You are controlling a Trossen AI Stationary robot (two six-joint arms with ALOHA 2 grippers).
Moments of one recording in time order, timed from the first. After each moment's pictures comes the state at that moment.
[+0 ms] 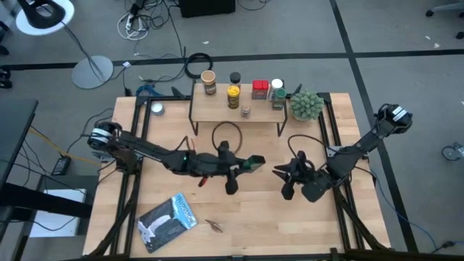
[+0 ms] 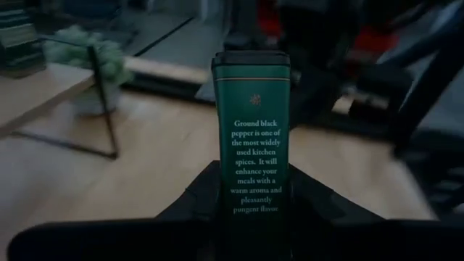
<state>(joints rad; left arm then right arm) -0.22 1.65 1.02 0.38 -0.36 -0.24 0.66 1.17 0.65 -0.28 0.91 0.85</state>
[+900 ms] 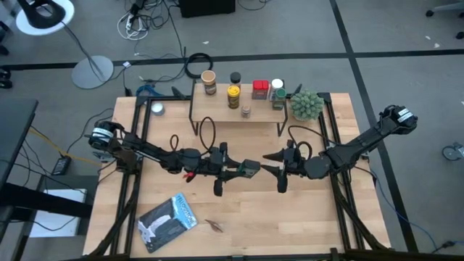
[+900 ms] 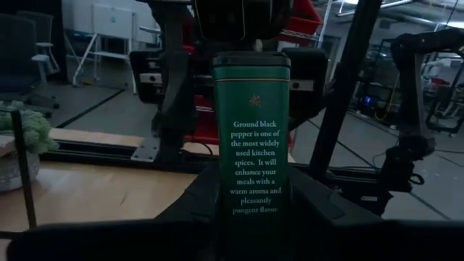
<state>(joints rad) -0.18 1.66 0.76 0.98 -0.08 -0.16 0.48 1.12 0.65 0.19 0.73 0.36</state>
